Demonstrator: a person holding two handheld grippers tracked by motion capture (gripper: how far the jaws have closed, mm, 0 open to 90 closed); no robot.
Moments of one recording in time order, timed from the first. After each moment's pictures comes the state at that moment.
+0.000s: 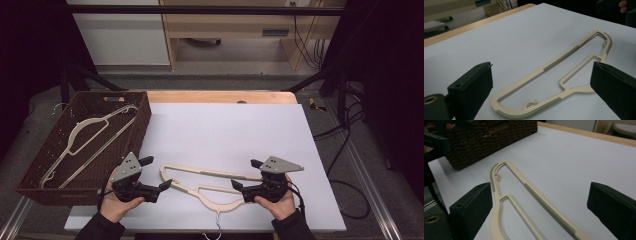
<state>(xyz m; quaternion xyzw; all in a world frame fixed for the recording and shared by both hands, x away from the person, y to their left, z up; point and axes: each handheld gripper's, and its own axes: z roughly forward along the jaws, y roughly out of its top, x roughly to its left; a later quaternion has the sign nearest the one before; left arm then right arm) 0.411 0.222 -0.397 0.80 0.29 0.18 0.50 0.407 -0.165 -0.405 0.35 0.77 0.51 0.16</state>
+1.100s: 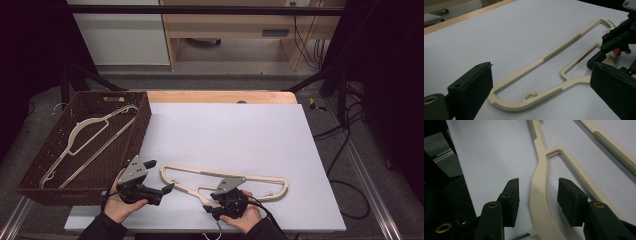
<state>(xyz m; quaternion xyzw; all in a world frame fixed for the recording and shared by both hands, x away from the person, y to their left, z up) 0.413 0.216 -0.412 0.81 0.29 0.18 0.47 0.398 -0.079 -0.474 0.28 0.88 0.39 0.06</state>
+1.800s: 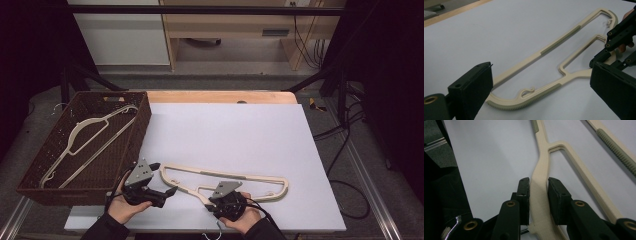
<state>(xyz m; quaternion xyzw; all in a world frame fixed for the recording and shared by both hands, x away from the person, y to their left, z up) 0.414 0.207 -0.422 0.83 0.28 0.17 0.45 0.394 -0.075 -0.477 0.26 0.89 0.37 0.08</state>
